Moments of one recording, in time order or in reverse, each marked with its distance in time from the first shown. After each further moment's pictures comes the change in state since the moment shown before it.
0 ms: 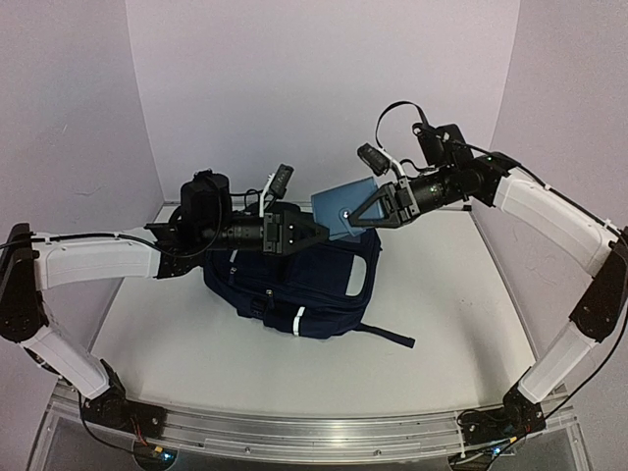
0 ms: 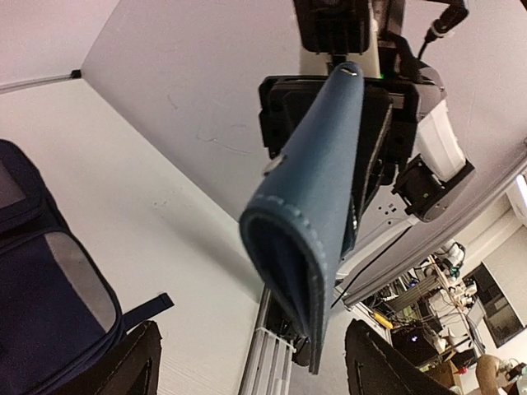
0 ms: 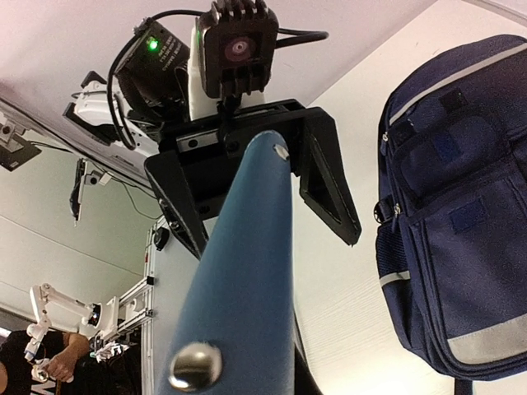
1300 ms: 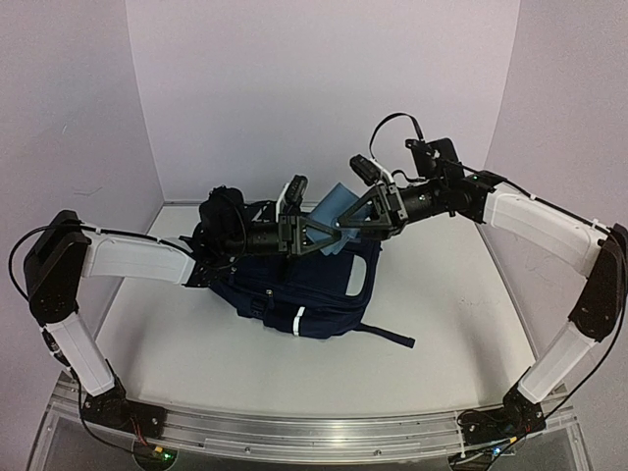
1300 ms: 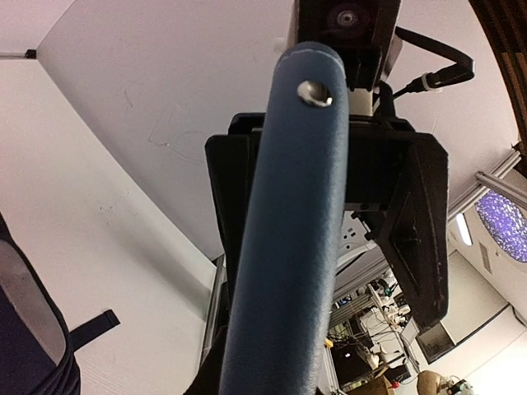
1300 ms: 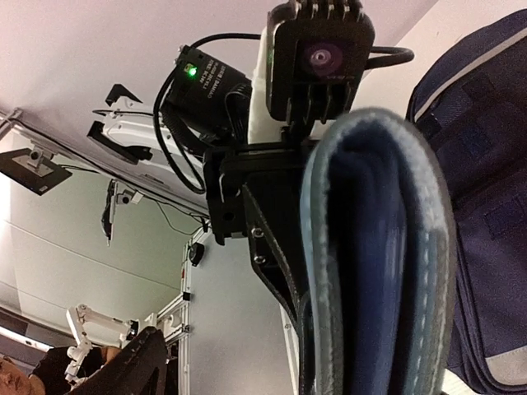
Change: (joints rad) left arm 0.000 0.212 -0.007 0.421 0.103 -0.301; right arm 0.004 0.007 -0.142 0.282 -0.048 0.238
